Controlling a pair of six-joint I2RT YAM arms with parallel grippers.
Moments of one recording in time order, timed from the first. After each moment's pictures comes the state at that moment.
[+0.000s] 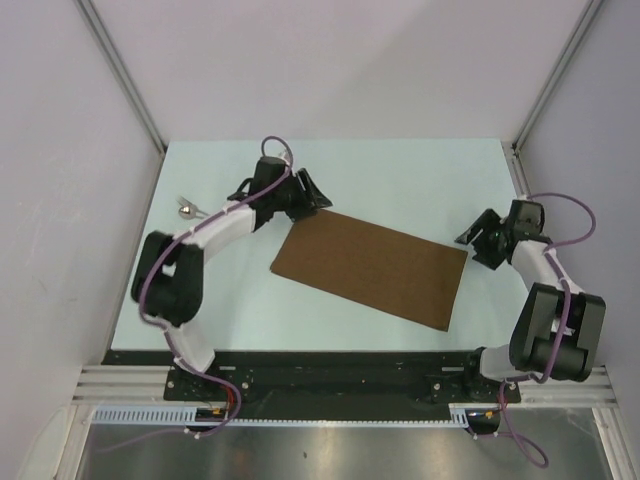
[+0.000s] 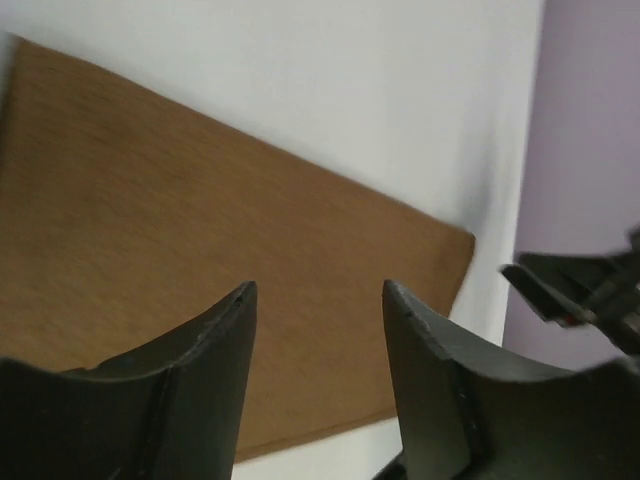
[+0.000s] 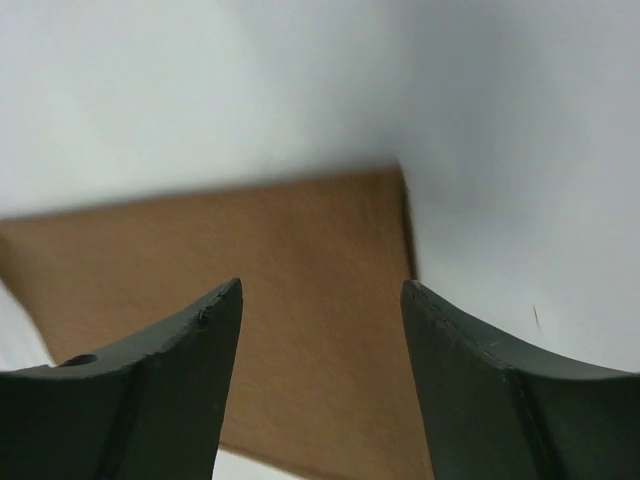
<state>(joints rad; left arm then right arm) -0.38 1.84 1.30 -0.12 0.32 -0.82 -0.28 1.42 0.85 -0.32 -0.28 0.54</state>
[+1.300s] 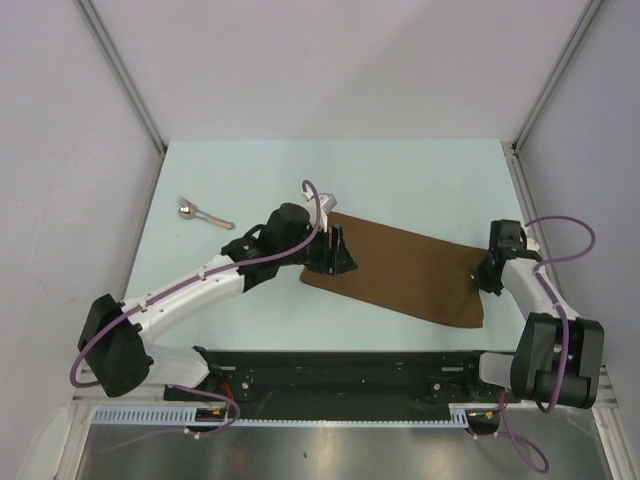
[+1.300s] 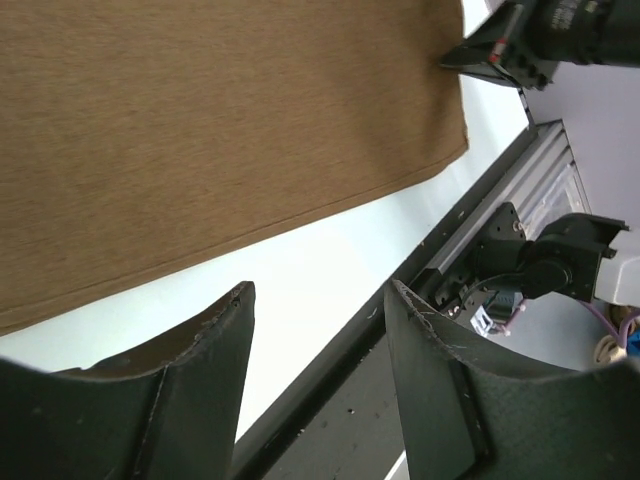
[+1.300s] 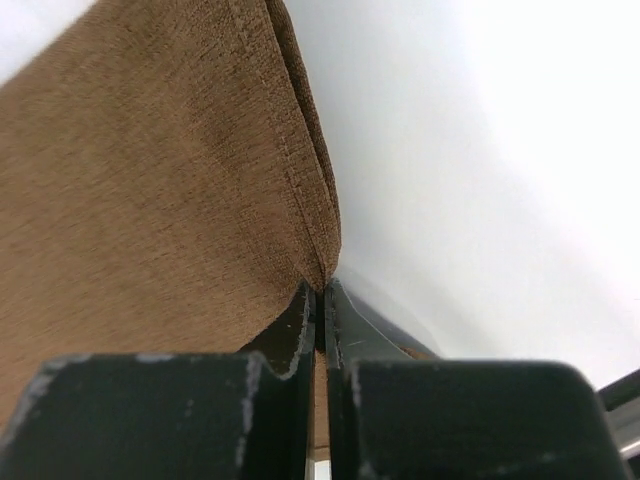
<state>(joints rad) -0.80 1.31 1.00 -0.25 0.24 -0.57 -0.14 1.27 0.70 -0.58 0.22 0.62</state>
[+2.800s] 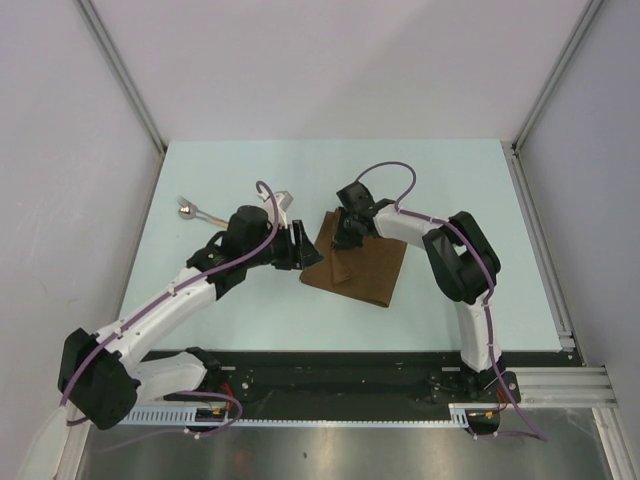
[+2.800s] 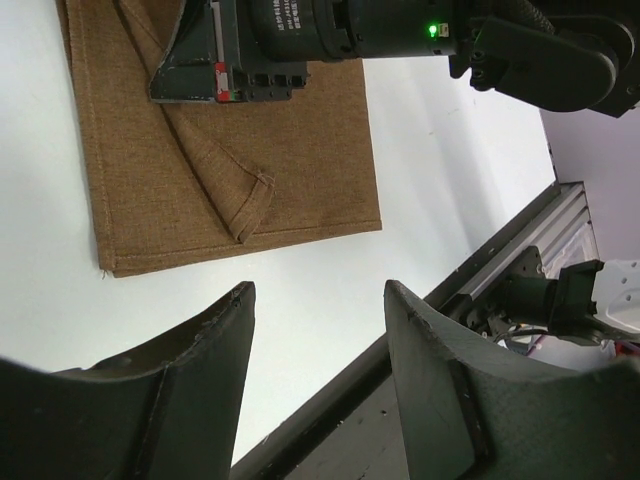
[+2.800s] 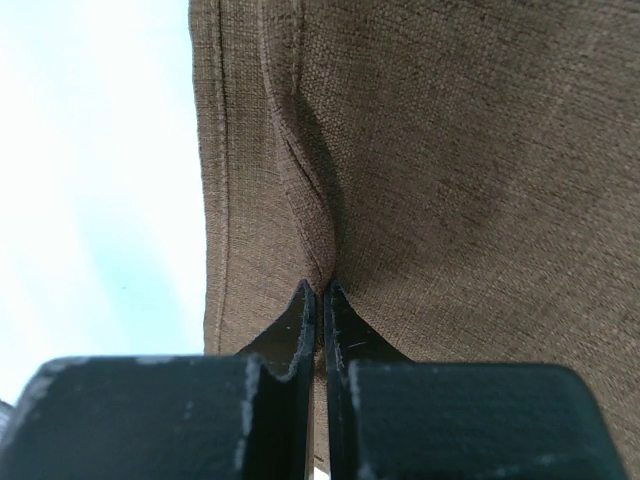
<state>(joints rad) -0.60 1.13 0.85 -0.27 0.27 -0.57 0.62 2.08 1.46 -0.36 -0.08 0.80</state>
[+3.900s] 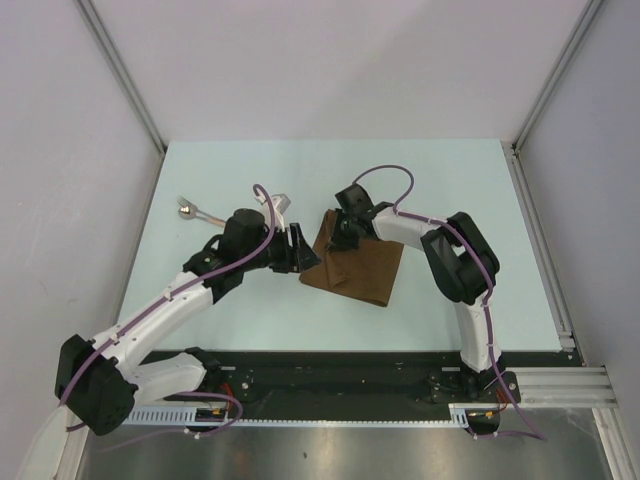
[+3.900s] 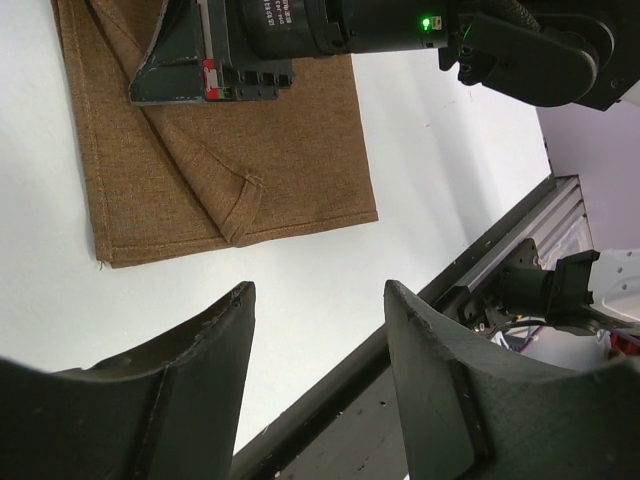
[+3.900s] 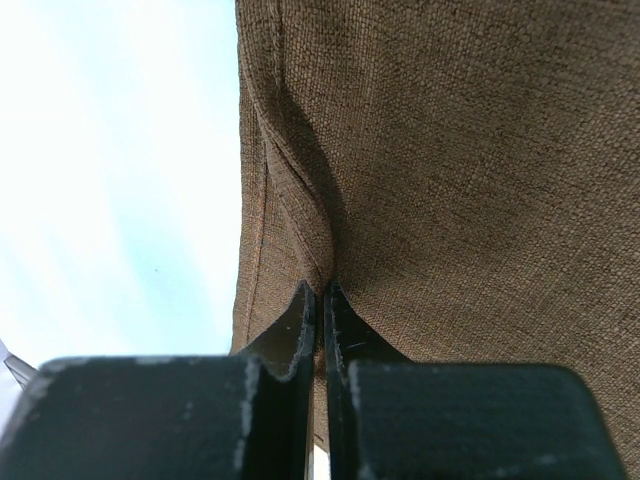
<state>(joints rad) -0.59 1.09 0.82 -0.27 0.29 -0.57 0.63 2.09 1.43 -0.29 -0.15 0.83</state>
